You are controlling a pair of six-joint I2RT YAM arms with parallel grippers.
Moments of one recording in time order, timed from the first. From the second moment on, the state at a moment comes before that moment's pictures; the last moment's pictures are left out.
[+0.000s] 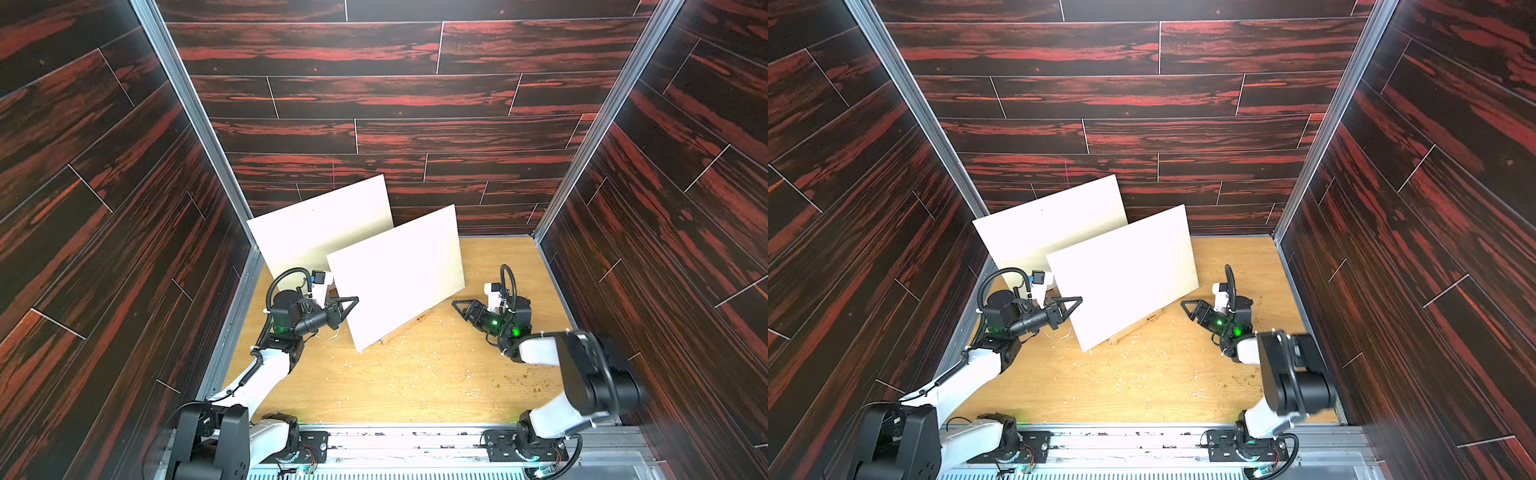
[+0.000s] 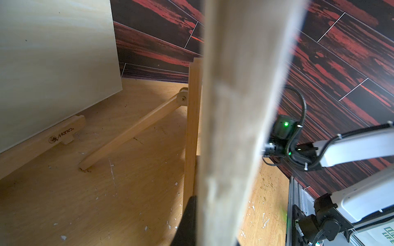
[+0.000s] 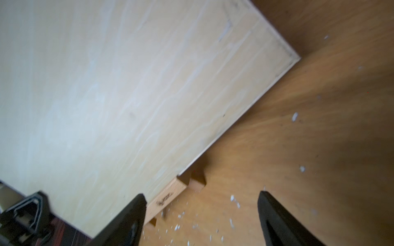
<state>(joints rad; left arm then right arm) -0.10 1.19 0.52 0.47 0.87 -0.41 0.10 1.63 0.47 0.74 -0.64 0.77</state>
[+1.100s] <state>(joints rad) -0.10 1.21 0.55 0.41 0.88 -0.37 0.16 2.08 0.65 1.28 -0.51 1.11</state>
